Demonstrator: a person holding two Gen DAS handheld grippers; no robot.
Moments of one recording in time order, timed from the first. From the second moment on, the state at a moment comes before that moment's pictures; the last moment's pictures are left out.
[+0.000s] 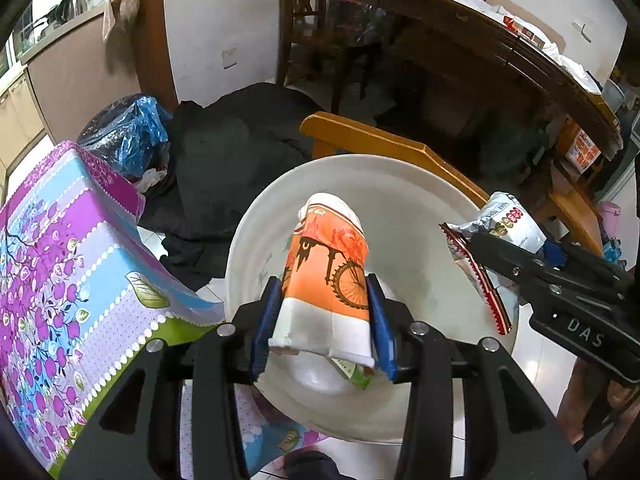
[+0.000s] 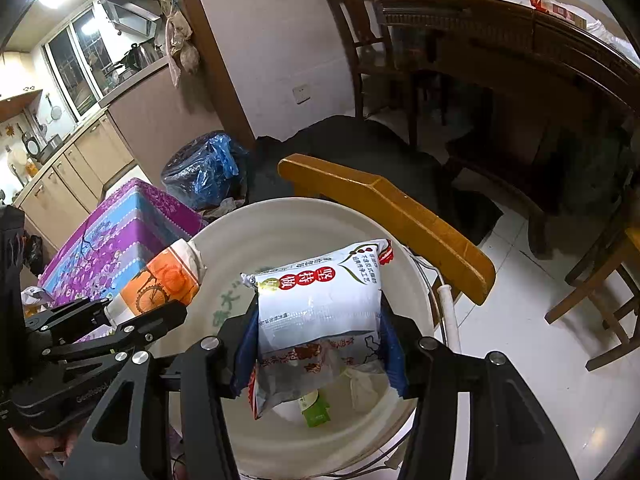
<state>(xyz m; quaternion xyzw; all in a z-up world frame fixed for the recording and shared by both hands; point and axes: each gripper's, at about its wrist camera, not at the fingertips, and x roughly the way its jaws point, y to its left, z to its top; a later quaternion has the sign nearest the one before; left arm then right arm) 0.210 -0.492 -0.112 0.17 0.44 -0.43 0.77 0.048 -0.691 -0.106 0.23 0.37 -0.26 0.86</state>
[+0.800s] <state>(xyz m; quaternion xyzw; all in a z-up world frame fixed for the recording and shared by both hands) 0.218 -0.431 -0.103 0.15 0.42 -0.40 0.80 0.042 -0.620 -0.070 0.16 0.29 -0.21 0.92</state>
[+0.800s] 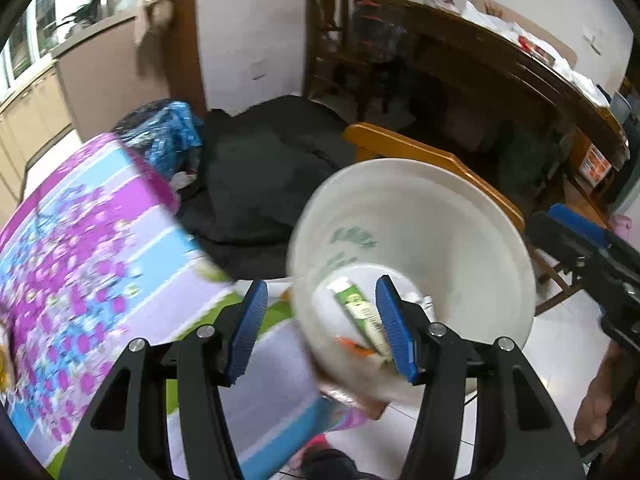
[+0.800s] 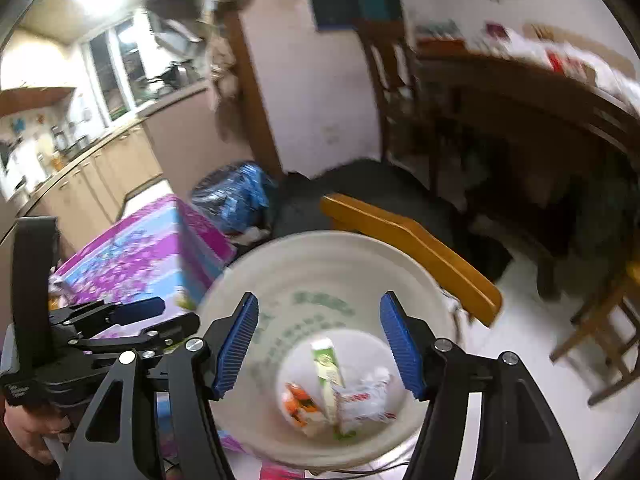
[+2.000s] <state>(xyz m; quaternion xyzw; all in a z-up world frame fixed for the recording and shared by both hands) 0.415 0.024 -0.115 0.03 0.46 -0.16 0.88 0.259 -0.305 -0.053 -0.07 0.36 0.17 0.92</state>
